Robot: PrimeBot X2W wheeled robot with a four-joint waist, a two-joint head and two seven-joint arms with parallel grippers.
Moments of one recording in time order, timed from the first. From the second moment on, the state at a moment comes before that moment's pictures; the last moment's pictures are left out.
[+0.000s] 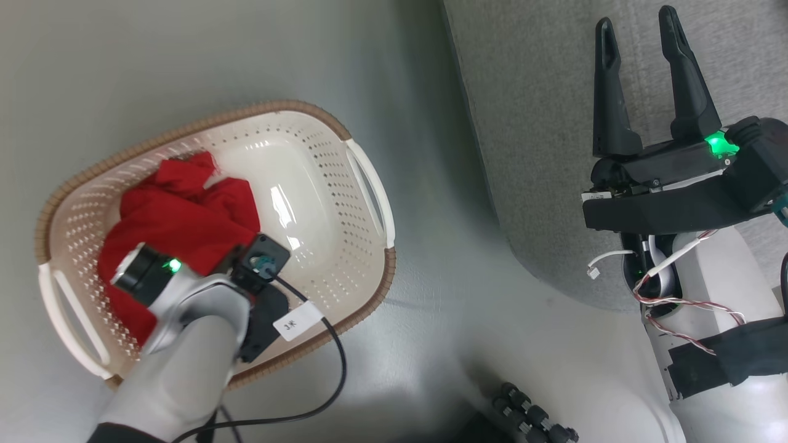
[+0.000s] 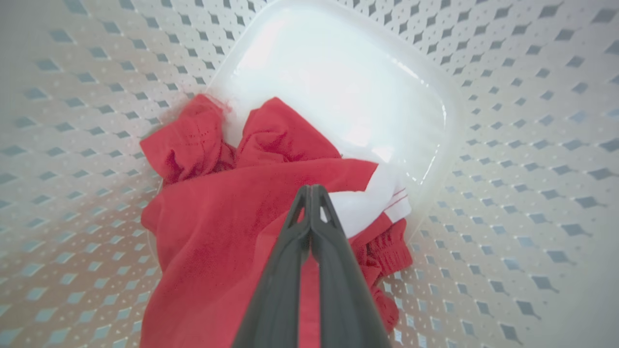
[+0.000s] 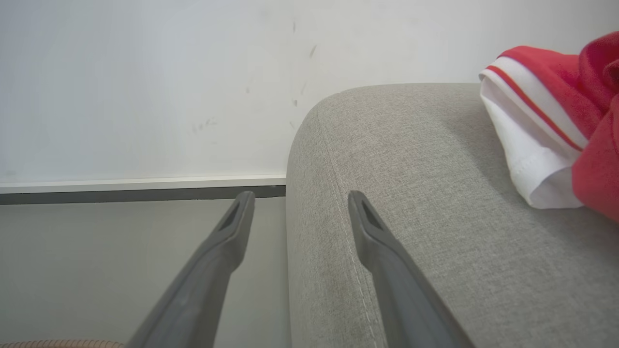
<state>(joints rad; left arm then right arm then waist) -0.73 0.15 -0.53 0.96 0.11 0.05 0.13 -0.65 -0.11 0.22 0.11 0.26 0.03 -0.26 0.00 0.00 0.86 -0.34</state>
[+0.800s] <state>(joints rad) -0.60 0.06 -0.42 0.81 -0.12 0.05 -0.23 -0.50 -0.14 0.14 0.19 0.24 0.04 -0.26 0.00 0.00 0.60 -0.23</state>
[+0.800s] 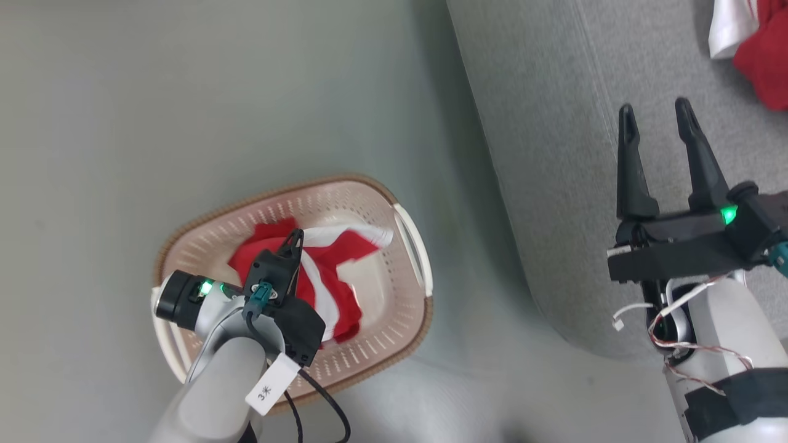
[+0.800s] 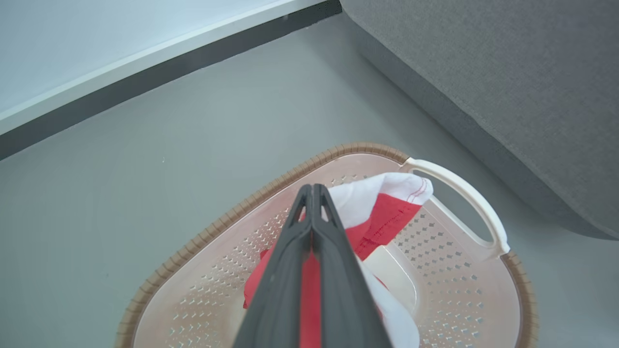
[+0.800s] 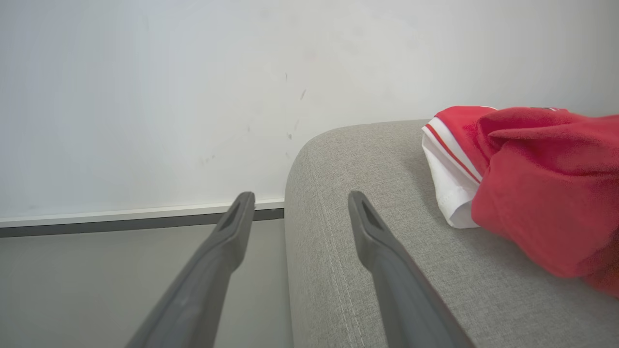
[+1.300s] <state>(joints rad) -0.47 0.05 -0.42 0.70 -0.19 0.01 -0.25 -0.37 -0.15 0.10 0.20 0.23 0.03 -0.26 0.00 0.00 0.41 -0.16</state>
